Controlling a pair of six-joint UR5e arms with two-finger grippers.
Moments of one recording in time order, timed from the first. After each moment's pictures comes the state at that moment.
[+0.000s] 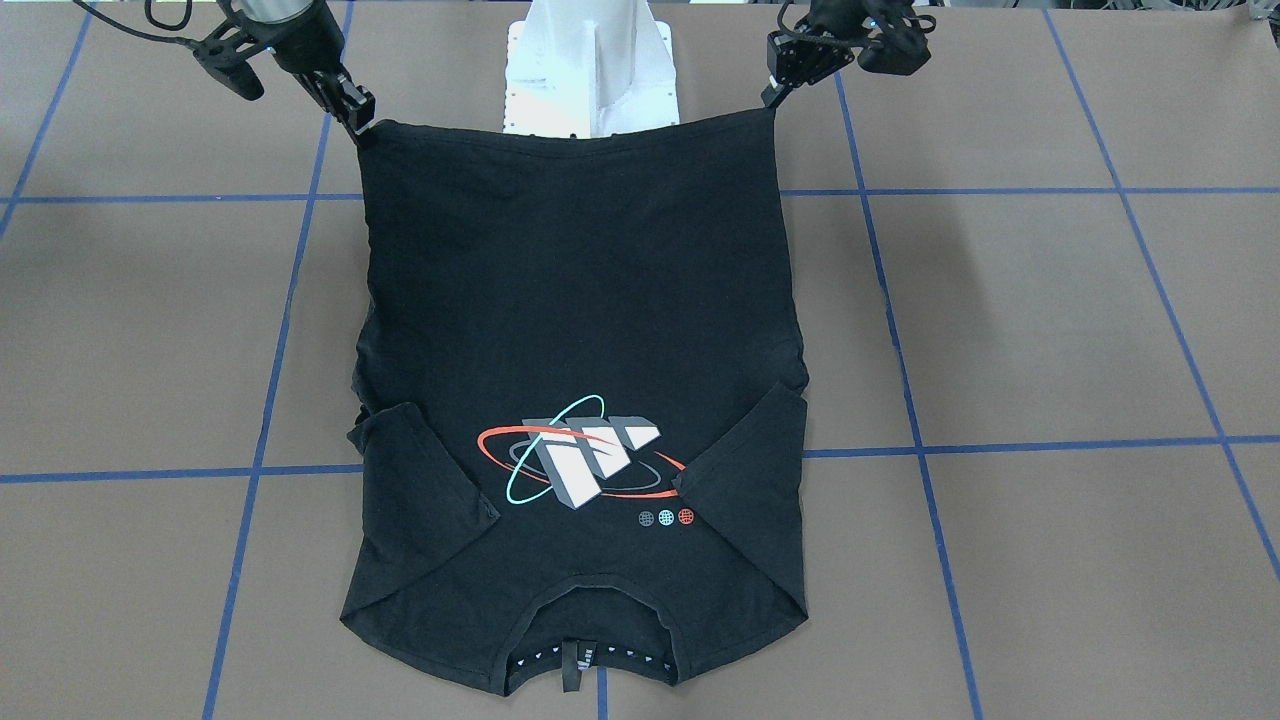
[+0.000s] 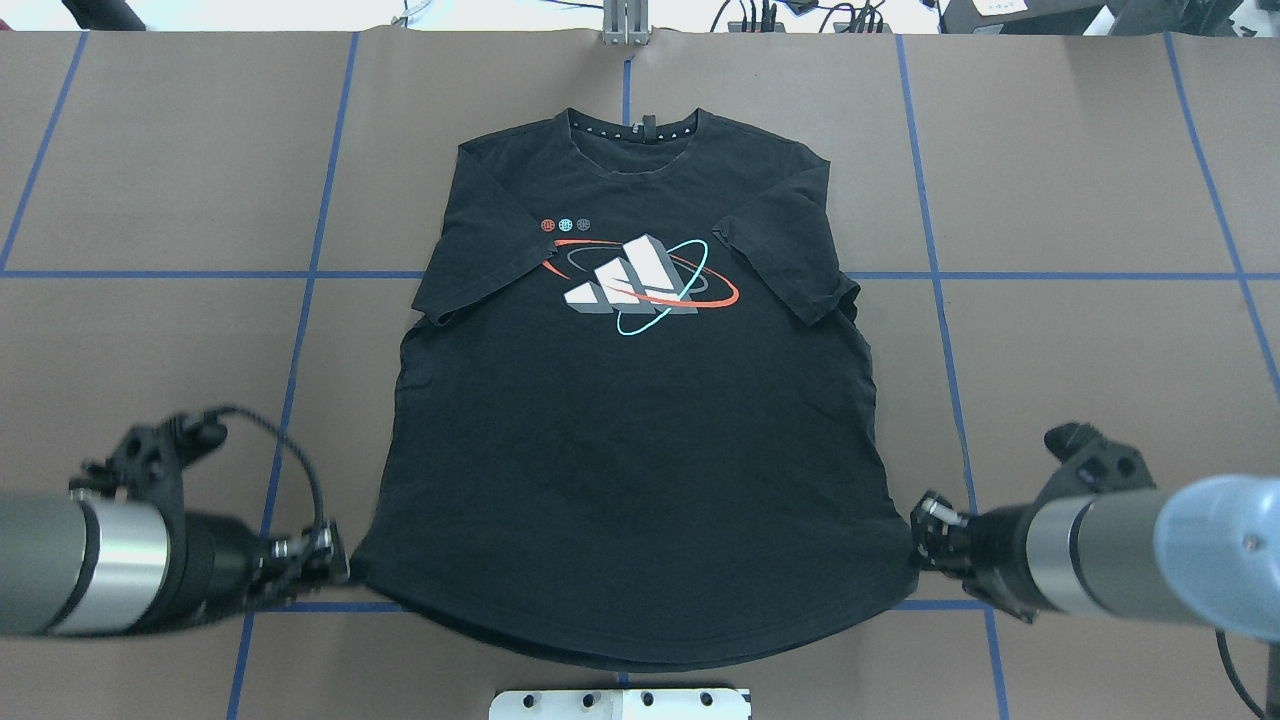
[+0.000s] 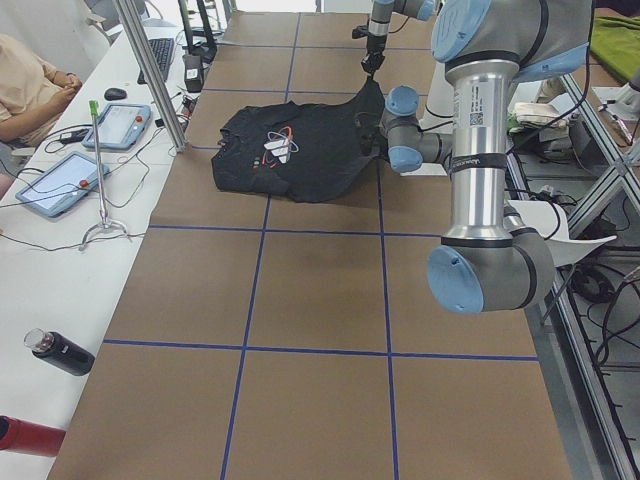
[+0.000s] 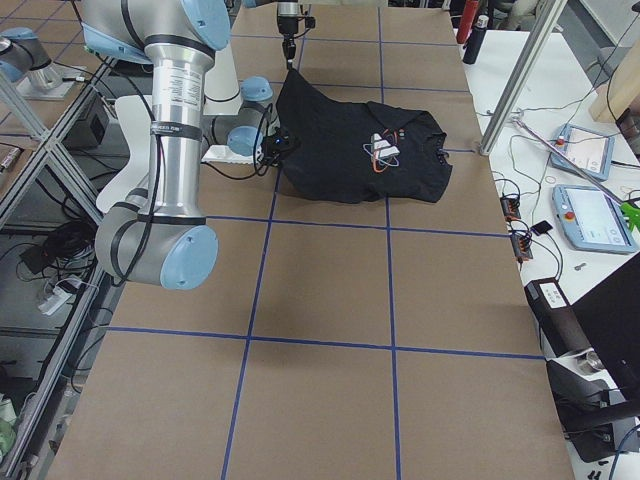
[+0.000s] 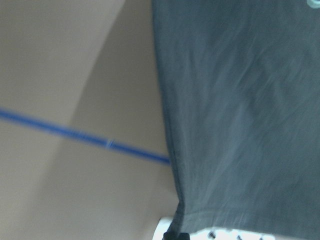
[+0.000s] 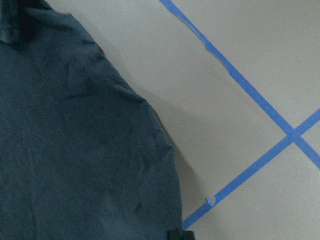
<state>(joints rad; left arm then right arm) -0.39 -1.56 -2.33 -2.03 -1.86 -1.78 0.35 -1.65 2.35 -1.34 1.76 2.14</state>
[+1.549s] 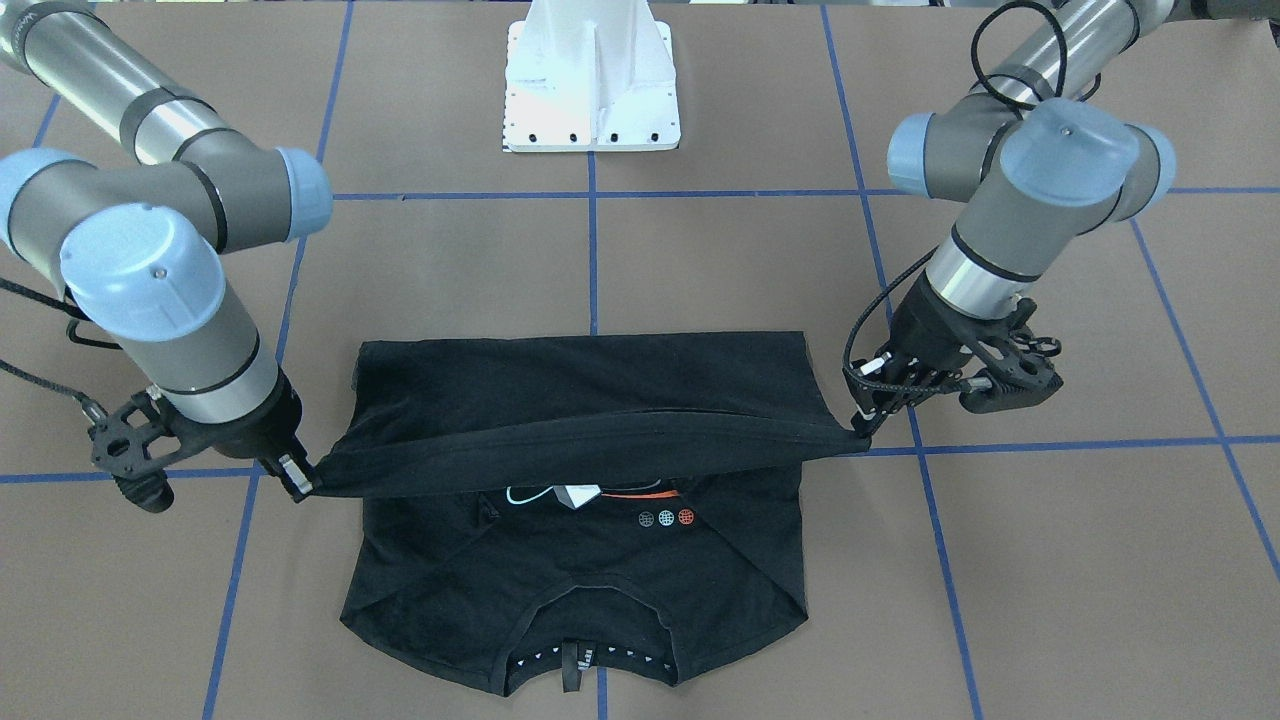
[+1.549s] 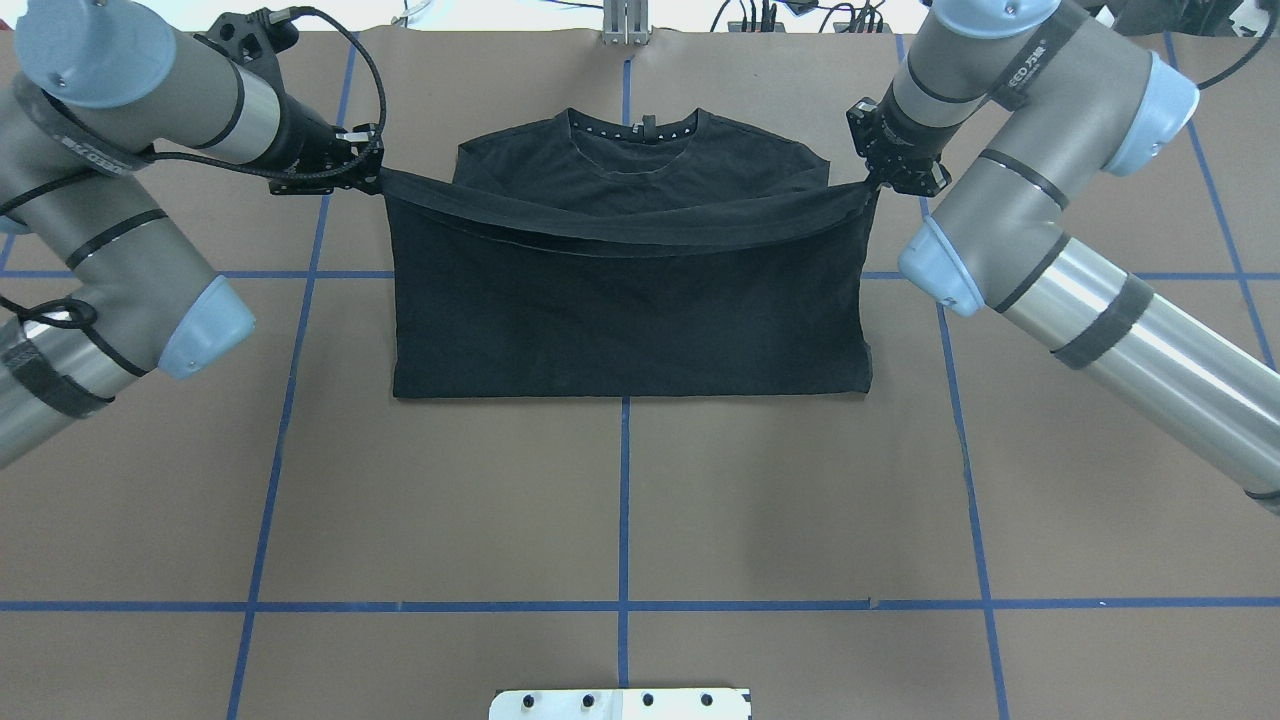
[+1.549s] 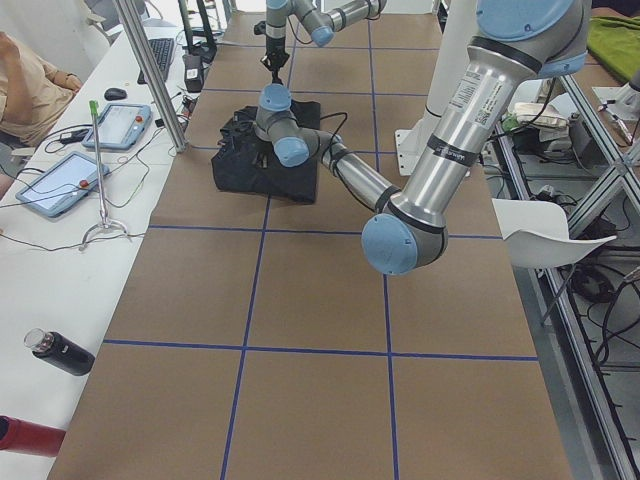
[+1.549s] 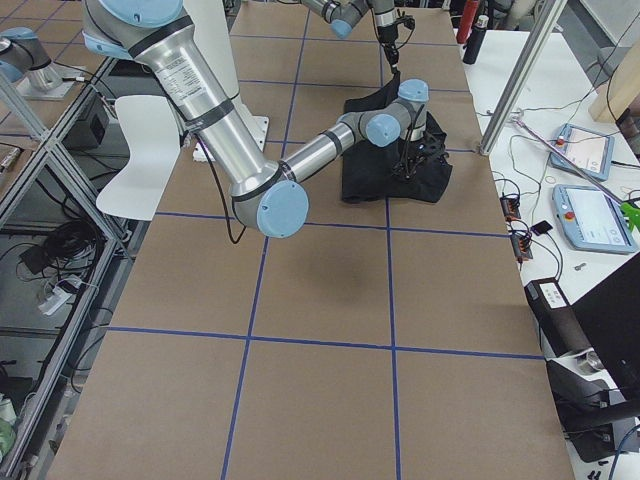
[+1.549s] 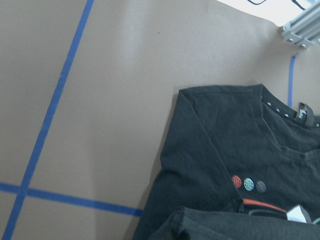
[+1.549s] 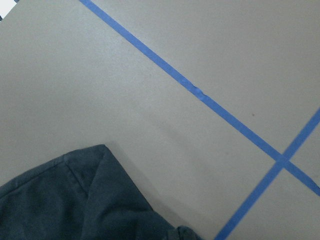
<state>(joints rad) -0.90 -2.09 -1.56 -2.07 -2.03 -1.31 0.92 -0.91 1.41 -1.43 1.99 1.74</state>
